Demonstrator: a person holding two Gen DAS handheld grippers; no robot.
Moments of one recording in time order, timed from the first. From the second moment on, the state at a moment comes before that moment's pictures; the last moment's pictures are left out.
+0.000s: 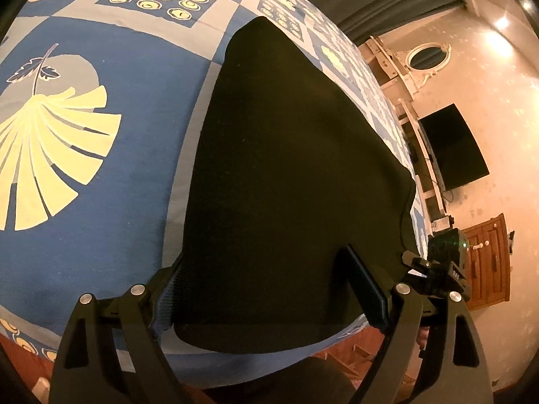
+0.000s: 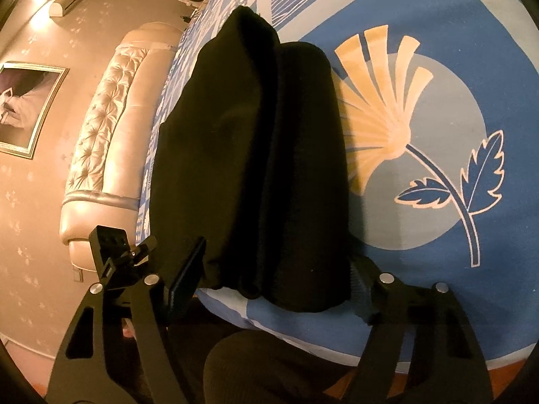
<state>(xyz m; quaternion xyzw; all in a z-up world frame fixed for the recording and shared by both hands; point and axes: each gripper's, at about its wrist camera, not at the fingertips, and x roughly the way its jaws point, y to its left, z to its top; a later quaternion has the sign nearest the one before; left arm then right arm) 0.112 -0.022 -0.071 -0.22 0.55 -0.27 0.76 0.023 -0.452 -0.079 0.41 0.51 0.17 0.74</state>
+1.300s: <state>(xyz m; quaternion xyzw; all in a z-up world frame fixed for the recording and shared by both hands) 0.118 0.040 -0.073 -0.32 0.57 -0.31 0.69 0.046 -0.412 -0.086 0.41 0.49 0.23 0.73</state>
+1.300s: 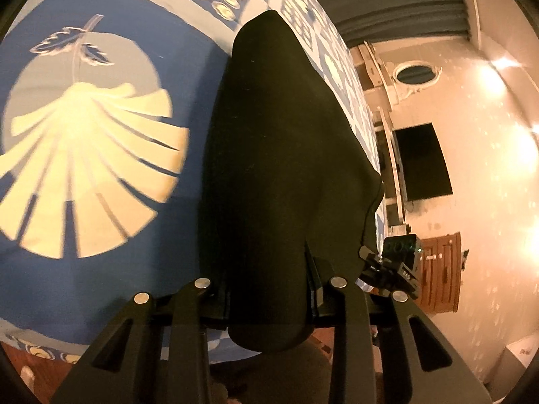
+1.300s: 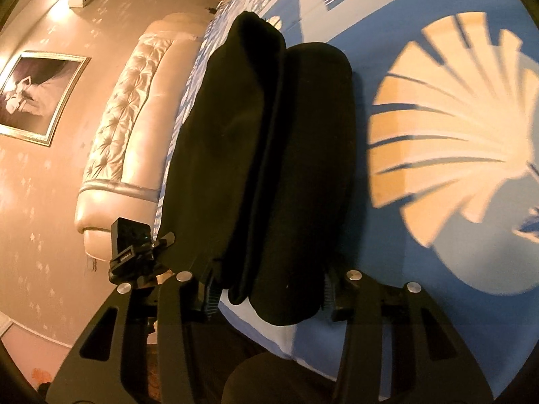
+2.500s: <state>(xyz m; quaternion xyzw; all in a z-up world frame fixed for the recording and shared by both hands) 0.133 0.063 -0.055 -0.21 0.48 -0.31 0.80 0.080 -0.441 -0.076 0.41 0.48 0.22 0.74</state>
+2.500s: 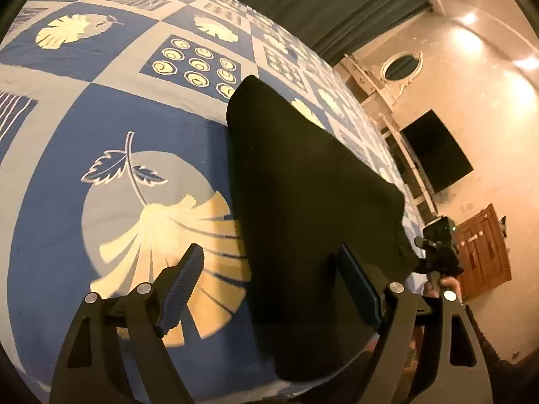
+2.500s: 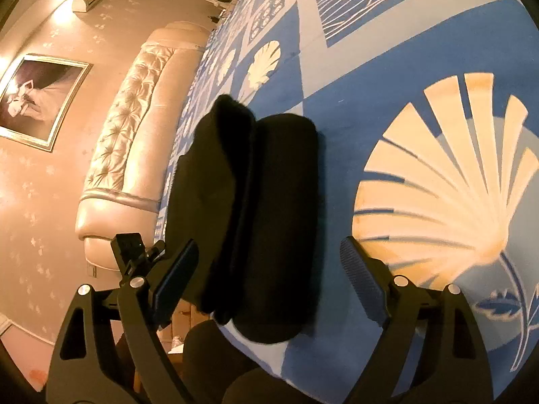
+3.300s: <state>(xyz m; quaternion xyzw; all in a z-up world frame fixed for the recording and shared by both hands) 0.207 0.032 -0.068 -0.21 0.50 -0.36 0.76 0.152 -0.435 -0.092 0.43 0.48 0.26 0.72</state>
